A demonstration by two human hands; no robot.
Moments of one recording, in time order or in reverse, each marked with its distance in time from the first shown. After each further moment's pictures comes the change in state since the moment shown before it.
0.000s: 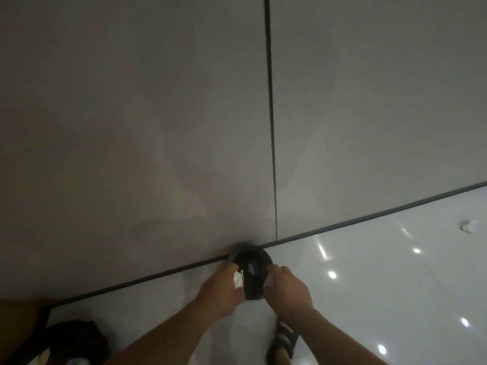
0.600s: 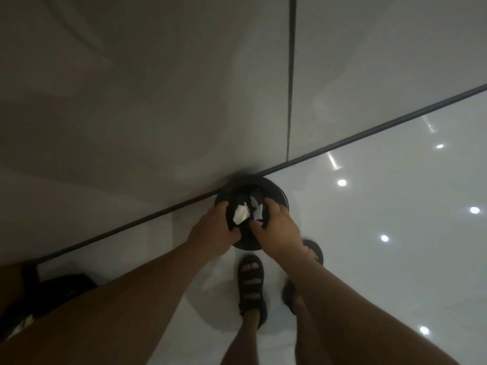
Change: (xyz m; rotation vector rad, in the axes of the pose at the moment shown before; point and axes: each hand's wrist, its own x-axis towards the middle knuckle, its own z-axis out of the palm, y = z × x) left_hand 0.223 -0.114 0.136 0.077 -0.110 -0.127; right_hand 0.187 0.092 0.183 0.314 -0.067 0.214
